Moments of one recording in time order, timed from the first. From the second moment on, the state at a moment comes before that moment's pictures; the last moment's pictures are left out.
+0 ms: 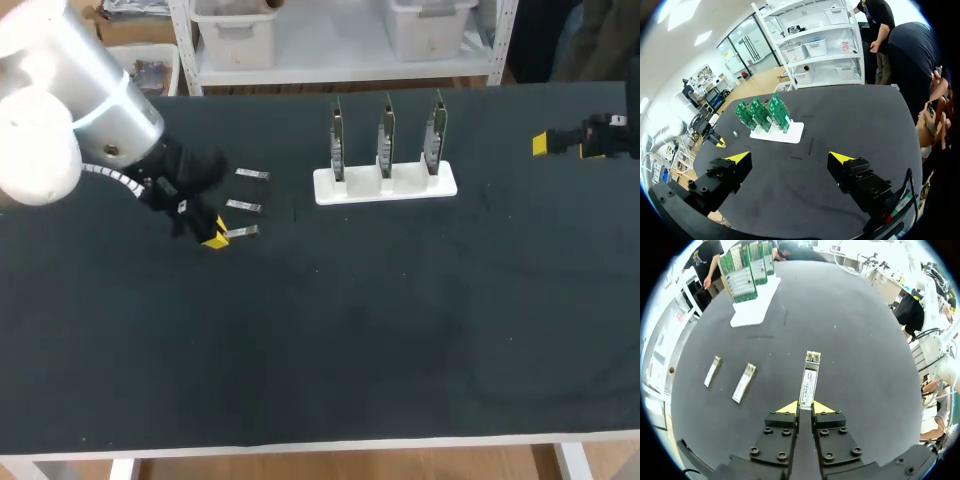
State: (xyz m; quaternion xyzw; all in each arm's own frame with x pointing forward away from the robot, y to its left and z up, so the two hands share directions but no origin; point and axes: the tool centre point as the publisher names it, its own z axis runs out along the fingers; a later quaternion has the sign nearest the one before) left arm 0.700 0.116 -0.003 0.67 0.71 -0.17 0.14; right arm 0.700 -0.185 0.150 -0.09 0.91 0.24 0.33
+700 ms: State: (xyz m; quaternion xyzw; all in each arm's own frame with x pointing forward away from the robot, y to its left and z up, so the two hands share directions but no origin) left arm 0.719 0.092 0.033 0.66 0.65 -0.26 0.27; right arm 0.700 -0.185 0.150 -0.09 0.91 0.24 0.33
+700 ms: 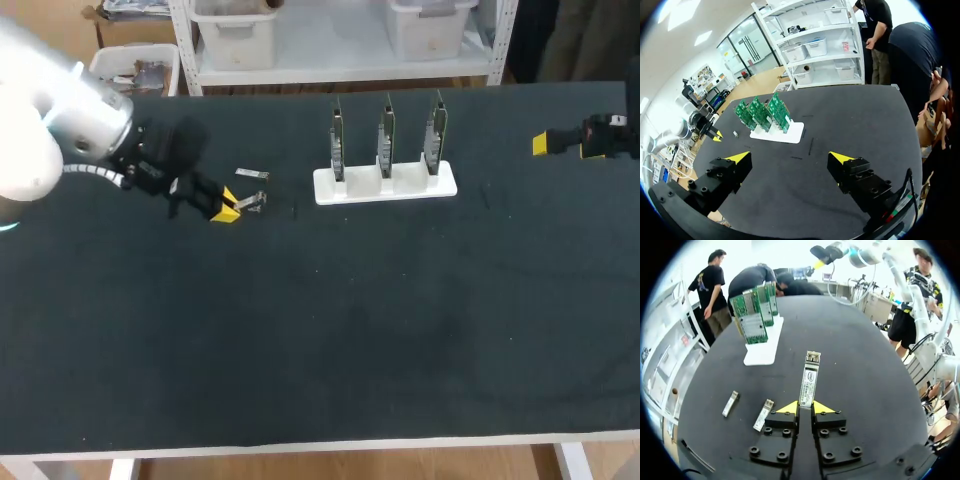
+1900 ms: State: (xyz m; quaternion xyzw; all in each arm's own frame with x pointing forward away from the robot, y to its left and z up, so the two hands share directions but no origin) left arm 0.729 0.084 0.049 0.64 0.62 -0.31 0.34; right arm 0.700 -0.185 0.150 -0.09 0.91 0.24 0.33
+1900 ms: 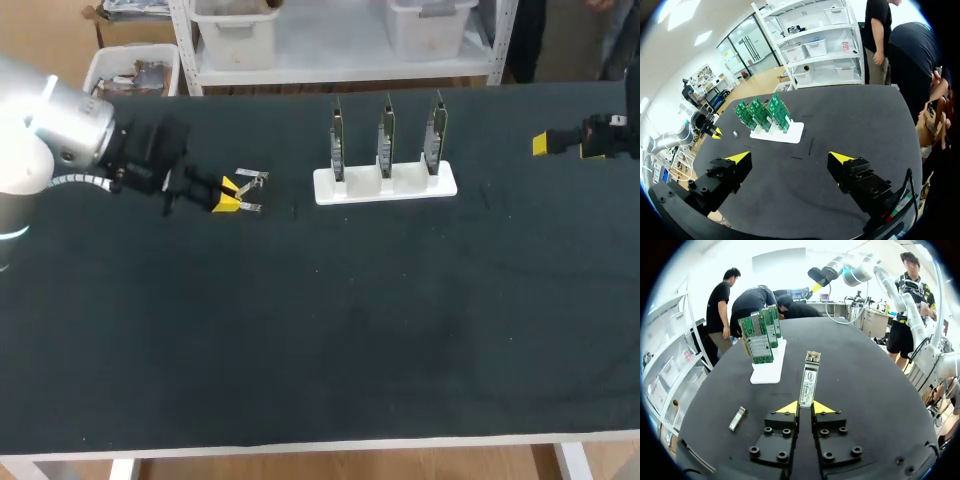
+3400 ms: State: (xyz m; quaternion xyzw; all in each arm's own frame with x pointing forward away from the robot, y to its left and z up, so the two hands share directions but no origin) left arm 0.762 0.052 0.084 0.64 0.54 -0.36 0.41; right arm 0.700 -0.185 0.150 -0.09 0.91 0.24 0.33
